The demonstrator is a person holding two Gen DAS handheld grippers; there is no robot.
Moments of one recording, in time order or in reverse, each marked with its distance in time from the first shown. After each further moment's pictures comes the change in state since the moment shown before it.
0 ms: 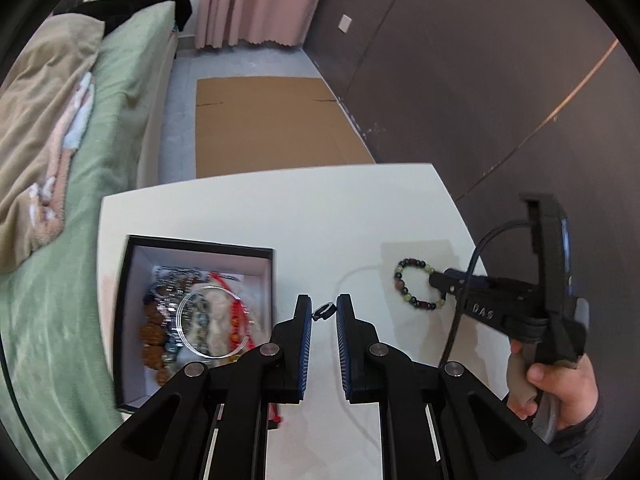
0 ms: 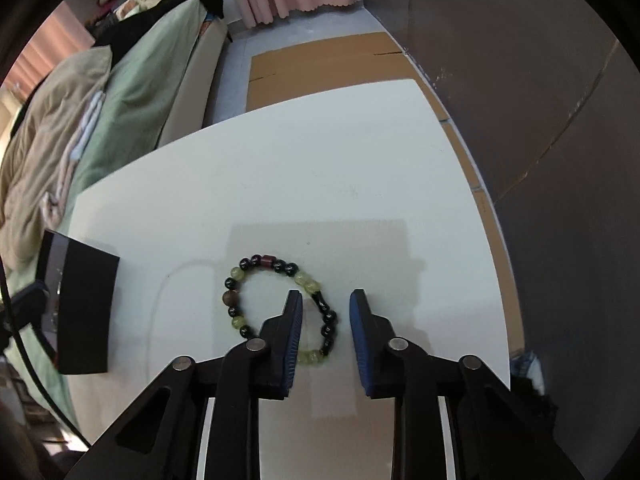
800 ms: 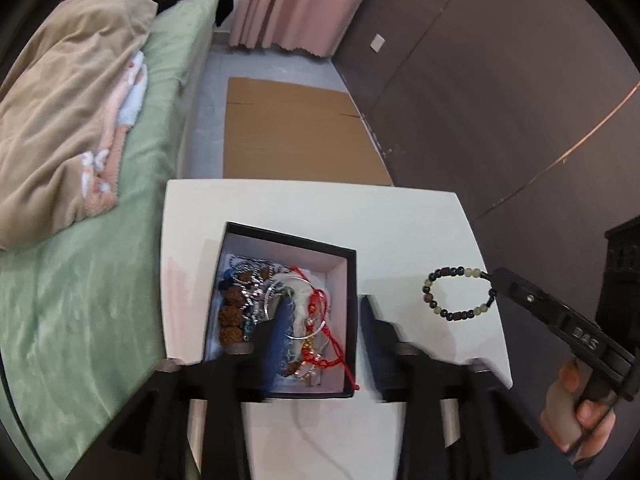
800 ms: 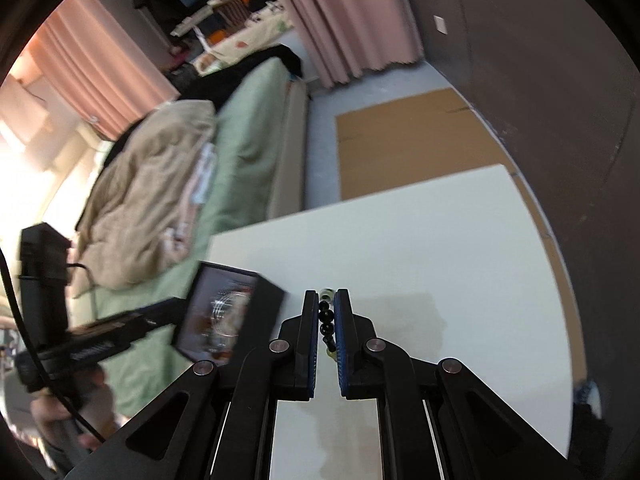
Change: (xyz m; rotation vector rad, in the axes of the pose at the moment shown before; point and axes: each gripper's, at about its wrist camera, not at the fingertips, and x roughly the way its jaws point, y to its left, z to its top) left arm -0.036 0.058 -0.006 -0.111 -0.047 -0.002; right arm -0.097 0.063 -0.012 -0.003 -0.246 0.351
